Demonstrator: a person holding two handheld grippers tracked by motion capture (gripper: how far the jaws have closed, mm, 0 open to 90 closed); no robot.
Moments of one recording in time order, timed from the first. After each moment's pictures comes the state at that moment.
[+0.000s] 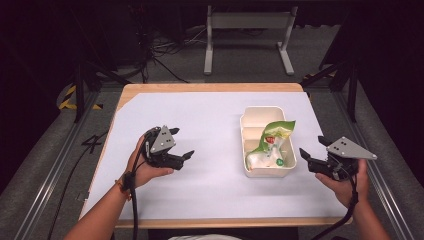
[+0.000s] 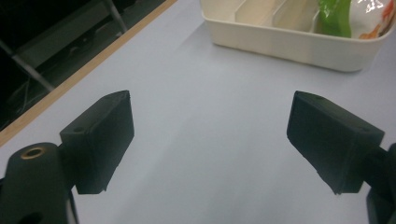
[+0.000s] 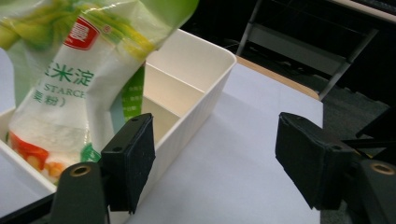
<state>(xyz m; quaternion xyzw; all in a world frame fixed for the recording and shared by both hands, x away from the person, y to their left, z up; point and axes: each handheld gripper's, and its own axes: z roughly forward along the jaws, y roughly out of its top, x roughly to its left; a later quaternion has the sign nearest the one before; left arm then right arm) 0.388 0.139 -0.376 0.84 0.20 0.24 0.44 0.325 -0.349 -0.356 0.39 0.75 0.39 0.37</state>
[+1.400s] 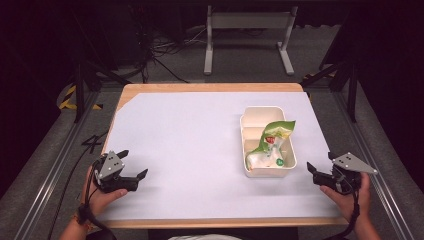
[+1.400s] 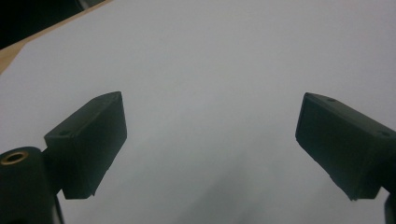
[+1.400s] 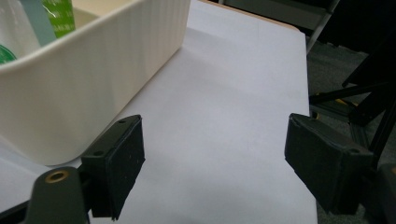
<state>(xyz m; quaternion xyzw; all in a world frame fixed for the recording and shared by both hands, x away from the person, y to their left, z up) 0.342 0.262 -0.438 0.80 0.33 0.26 0.42 0.315 -0.380 -0.414 0.47 0.72 0.36 0.36</state>
